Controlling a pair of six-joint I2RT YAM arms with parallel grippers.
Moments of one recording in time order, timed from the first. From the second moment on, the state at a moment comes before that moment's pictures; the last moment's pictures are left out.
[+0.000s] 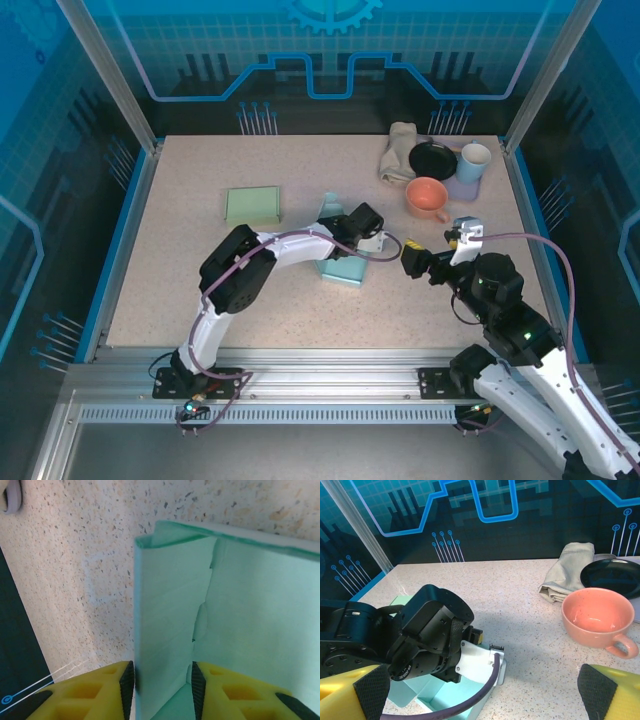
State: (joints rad) left arm -0.81 2.15 1.54 -0.38 -0.45 0.95; right arm 0.54 0.48 0.70 -0.48 0.15 0.30
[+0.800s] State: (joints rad) left arm -0.82 1.91 1.68 -0.44 -0.38 0.35; right arm 0.53 0.47 0.70 -0.48 0.16 0.30
